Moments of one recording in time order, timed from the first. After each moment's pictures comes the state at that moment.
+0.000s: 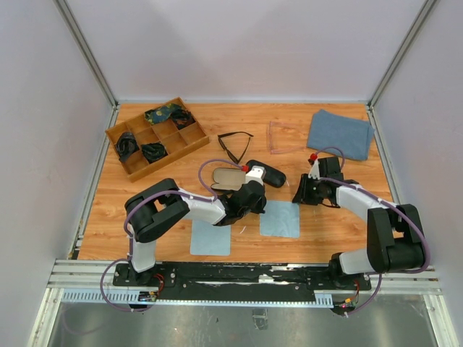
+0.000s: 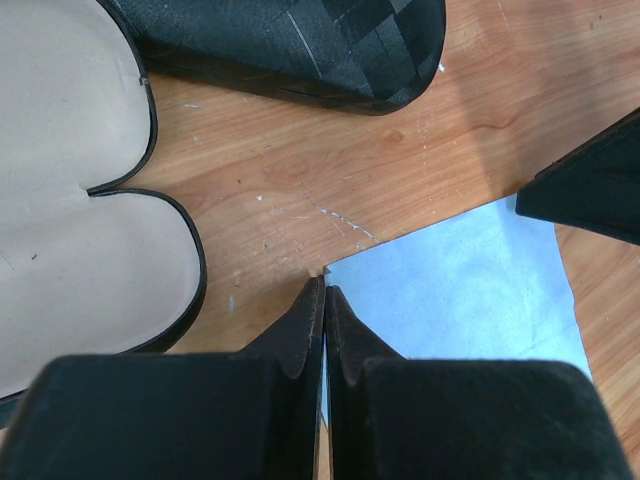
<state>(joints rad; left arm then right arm) -1.04 1.89 0.90 0.38 -0.32 -0.63 0.14 1.40 0.61 -0.24 -0.33 0.26</state>
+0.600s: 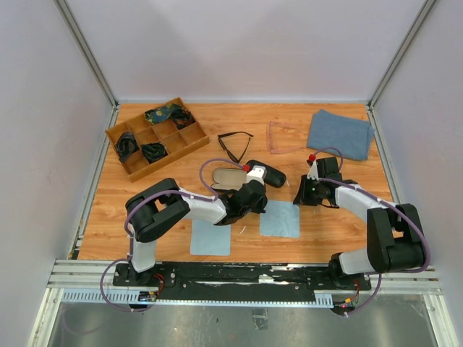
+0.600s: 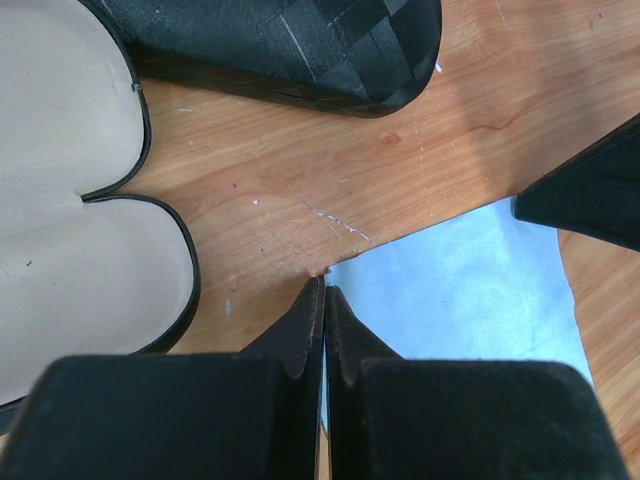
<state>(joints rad) -1.04 1.90 0.92 0.37 -0.32 -0.63 0.16 1.40 0.61 -0.25 -0.32 0.26</state>
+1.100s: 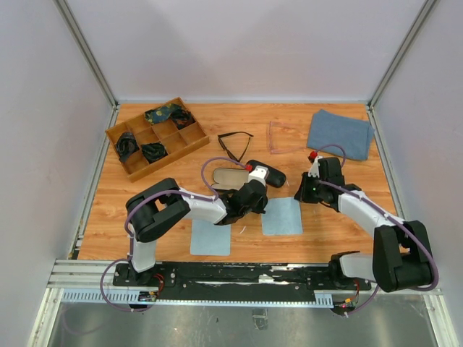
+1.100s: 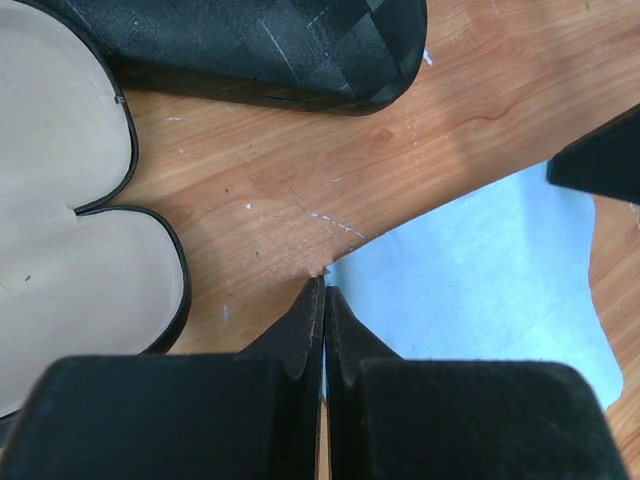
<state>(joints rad) -1.04 1.90 0.92 0.37 -0.30 -0.58 0.19 1.28 0.58 -0.22 -0.27 0.26</state>
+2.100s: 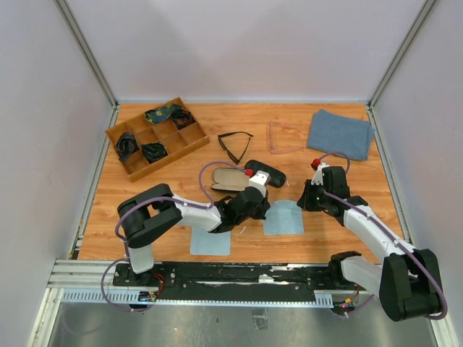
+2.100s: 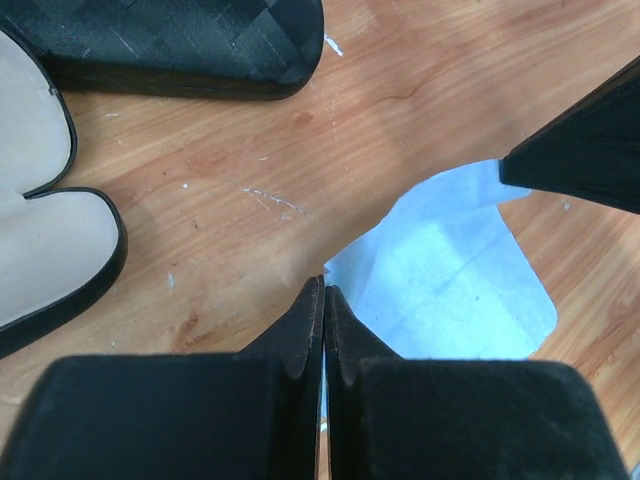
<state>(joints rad) -1.09 1.83 0.83 0.49 -0.29 -0.53 0.20 1.08 0.49 -0.27 -0.25 0.23</state>
